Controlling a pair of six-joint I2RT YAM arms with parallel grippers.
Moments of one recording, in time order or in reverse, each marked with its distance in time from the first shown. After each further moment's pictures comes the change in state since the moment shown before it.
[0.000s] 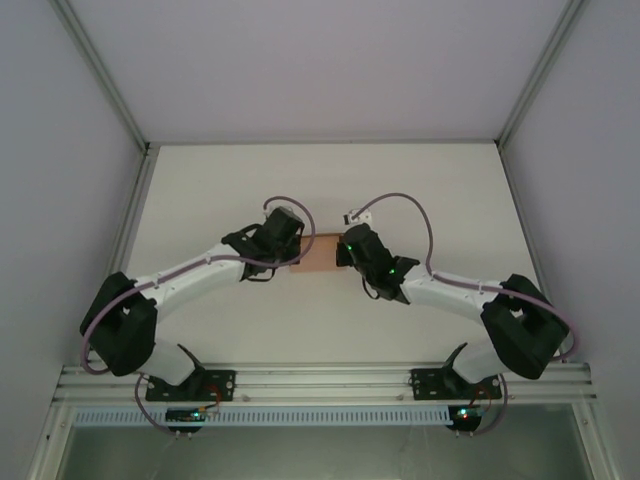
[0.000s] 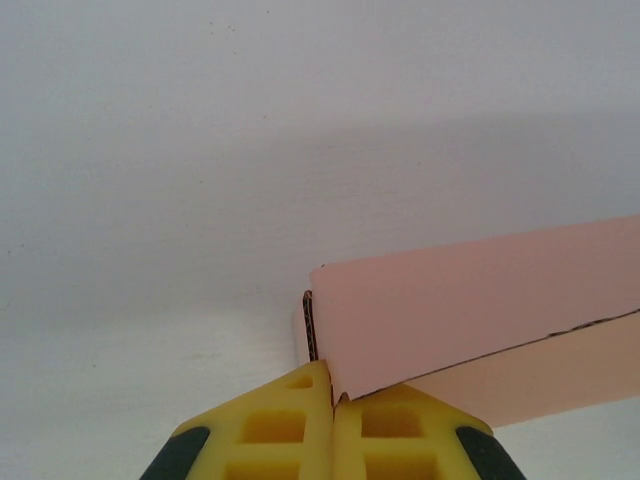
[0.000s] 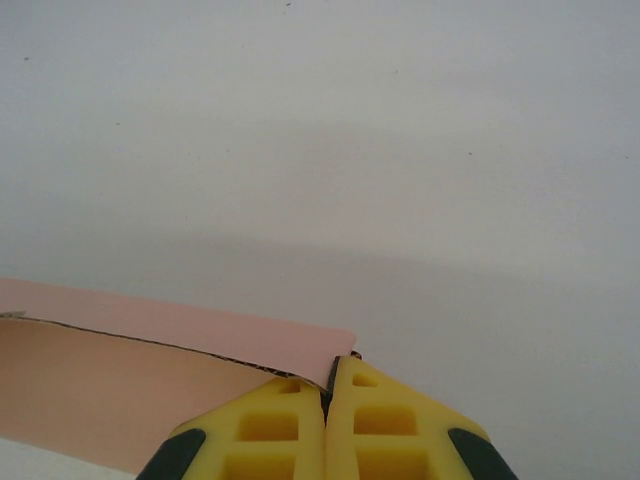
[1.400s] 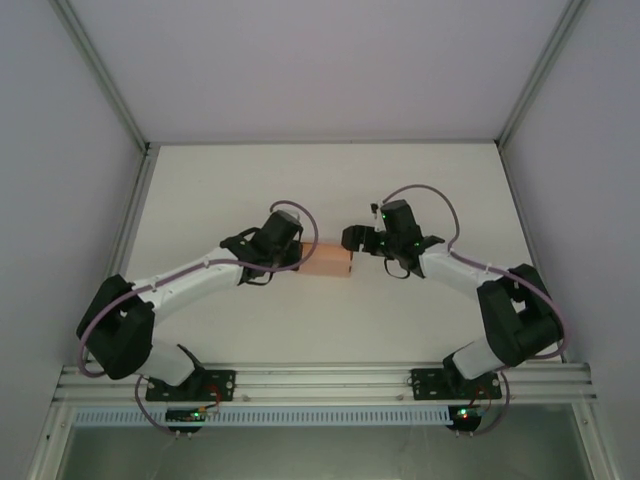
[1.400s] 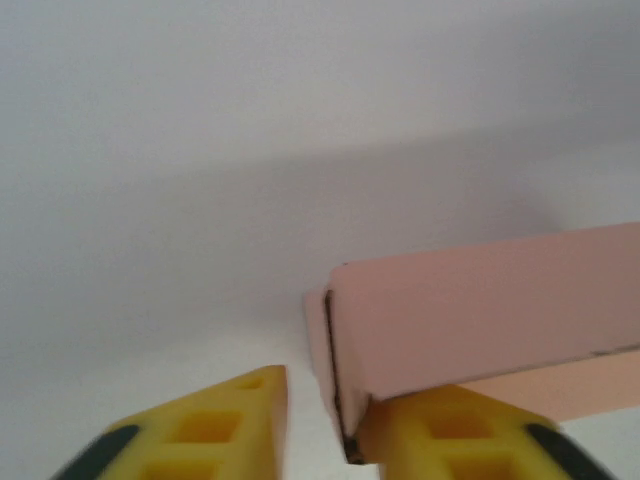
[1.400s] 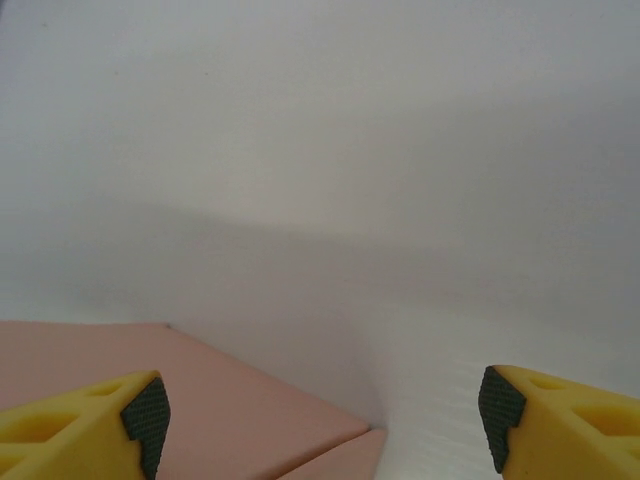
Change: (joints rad) left arm -0.006 -0.032 -0.031 0.016 0.062 0.143; right arm -0.341 0.053 0.040 -0.121 -0.590 0.120
